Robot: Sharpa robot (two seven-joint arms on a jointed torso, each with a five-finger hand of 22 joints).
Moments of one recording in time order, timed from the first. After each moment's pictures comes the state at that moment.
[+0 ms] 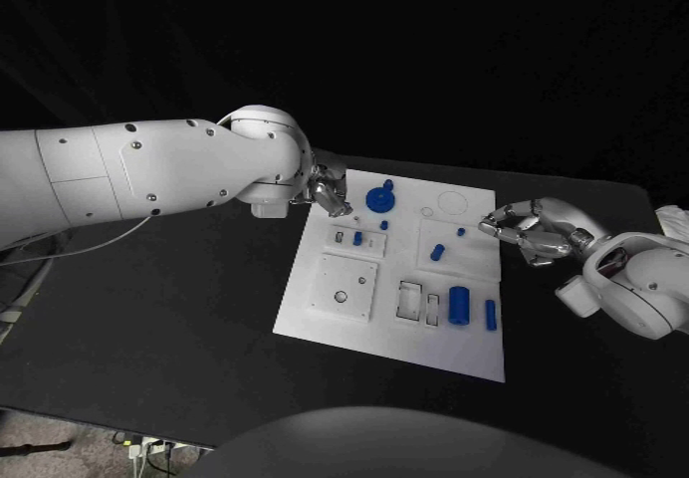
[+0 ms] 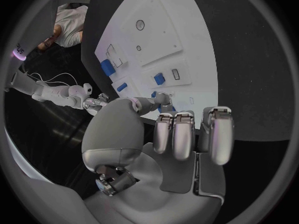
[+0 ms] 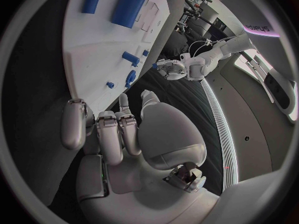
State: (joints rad) left arm 1.52 -0.76 -0.22 1.52 -1.10 0.26 -0.49; left_hand 1.07 -0.07 0.87 0.25 0.17 0.99 0.06 0.78 1.31 1.47 -0.03 1.57 1.31 1.47 -0.07 1.57 1.31 0.01 1.47 0.04 1.55 1.31; right arm 1.25 -0.95 -0.21 1.51 -0.77 -0.24 0.17; right_hand 1.30 0.17 -0.12 0.26 0.48 0.70 0.15 0.36 0.64 1.47 0.09 1.57 1.31 1.47 0.04 1.57 1.31 0.06 1.34 0.14 1.34 1.31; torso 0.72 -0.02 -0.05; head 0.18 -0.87
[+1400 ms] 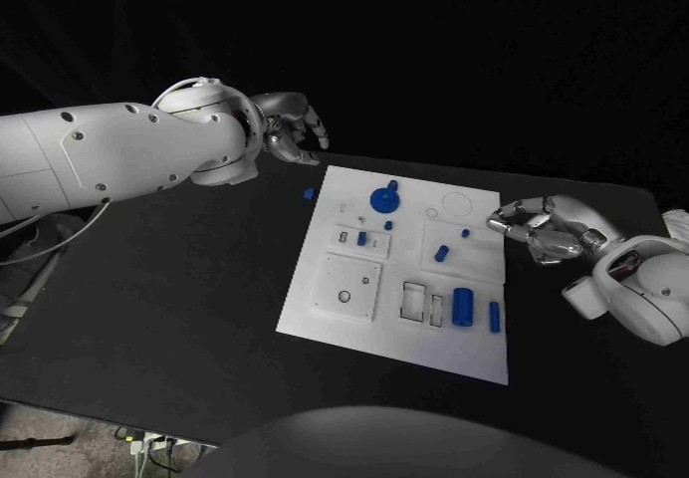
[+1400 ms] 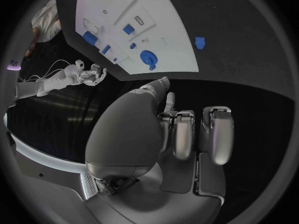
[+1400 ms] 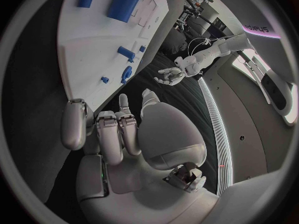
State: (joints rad) left arm 1.54 -0.92 -0.23 1.46 -1.25 -0.16 -0.20; left_hand 1.46 -0.17 0.40 0.20 0.15 0.82 0.06 0.07 0.56 1.47 -0.02 1.57 1.31 1.47 -0.06 1.57 1.31 0.01 1.47 0.05 1.57 1.31; right arm 1.25 -0.97 -0.21 1.53 -0.76 -0.29 0.22; right_hand 1.31 0.17 -0.13 0.28 0.36 0.69 0.15 0.35 0.64 1.47 0.09 1.57 1.31 1.47 0.03 1.57 1.31 0.06 1.33 0.14 1.34 1.31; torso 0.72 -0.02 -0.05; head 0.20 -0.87
